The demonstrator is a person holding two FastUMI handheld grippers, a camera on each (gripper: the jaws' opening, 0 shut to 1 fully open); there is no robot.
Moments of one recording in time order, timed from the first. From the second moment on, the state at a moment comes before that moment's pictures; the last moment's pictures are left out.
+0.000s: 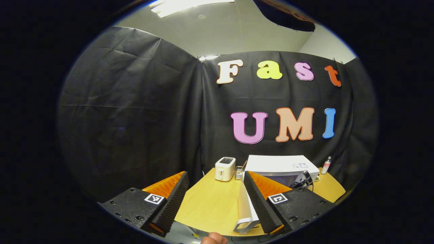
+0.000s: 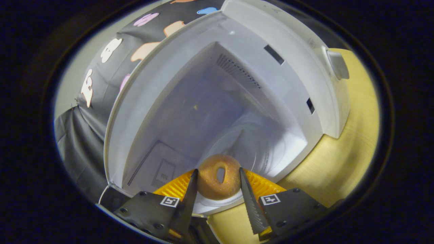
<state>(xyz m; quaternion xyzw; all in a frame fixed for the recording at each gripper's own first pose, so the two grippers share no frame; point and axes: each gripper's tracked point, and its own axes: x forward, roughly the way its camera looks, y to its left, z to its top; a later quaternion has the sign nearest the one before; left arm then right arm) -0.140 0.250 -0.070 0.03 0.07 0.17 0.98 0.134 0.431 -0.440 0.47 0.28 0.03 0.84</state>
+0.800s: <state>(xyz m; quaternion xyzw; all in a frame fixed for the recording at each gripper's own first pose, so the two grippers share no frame) -0.135 0.238 -0.071 0.04 0.08 0.16 0.98 0.152 0.430 -0.448 0.44 0.28 0.00 0.85</state>
